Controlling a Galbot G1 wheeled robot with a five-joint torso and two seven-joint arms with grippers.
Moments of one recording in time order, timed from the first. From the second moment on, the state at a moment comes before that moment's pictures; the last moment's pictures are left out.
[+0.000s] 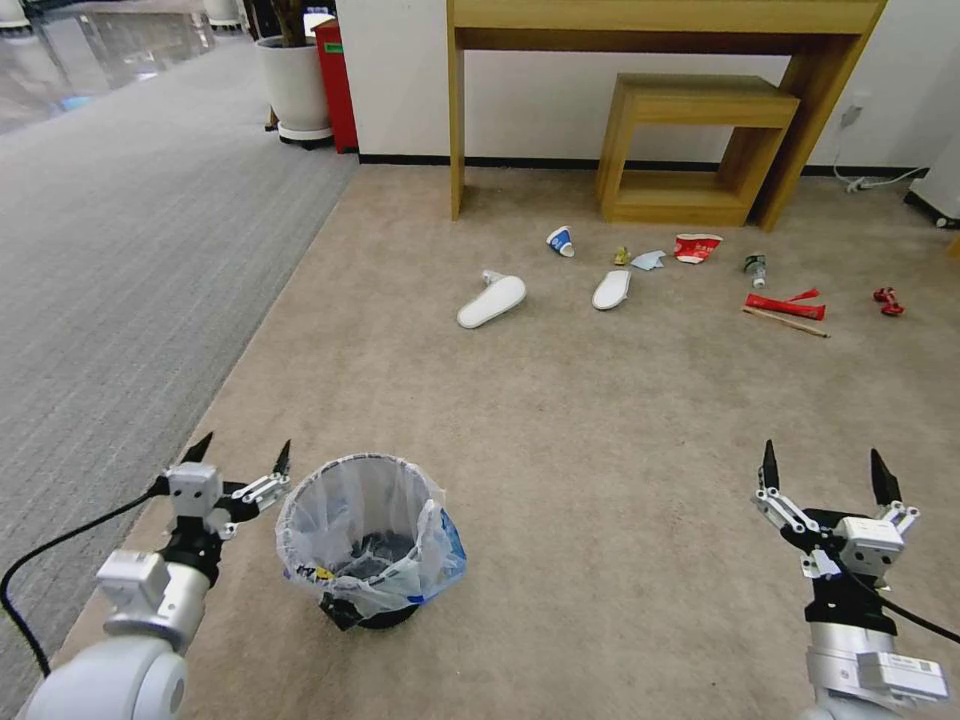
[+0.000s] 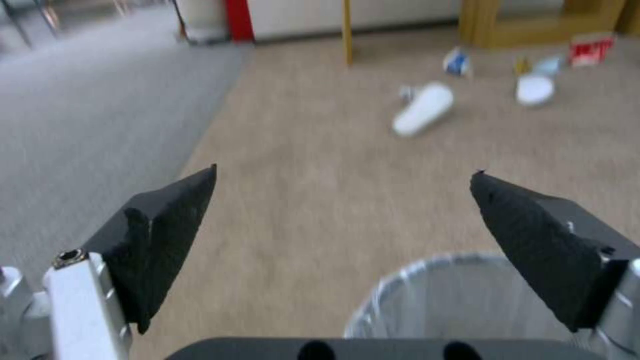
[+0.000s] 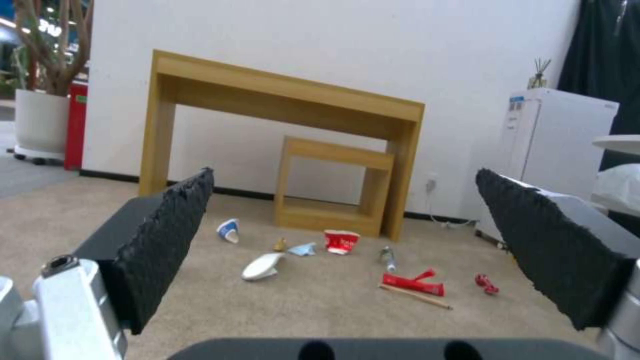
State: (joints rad) left arm 1.57 -1.20 -0.79 -2.22 -0.32 0.34 0.09; right arm -1.68 1.54 0.87 2.13 0.06 0.37 -0.02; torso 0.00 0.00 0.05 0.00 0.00
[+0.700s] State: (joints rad) left arm 1.53 -1.02 -0.77 -2.15 -0.60 0.75 -0.08; right arm -1.65 1.49 0.83 2.08 0.07 0.39 -0.04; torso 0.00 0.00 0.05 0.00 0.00
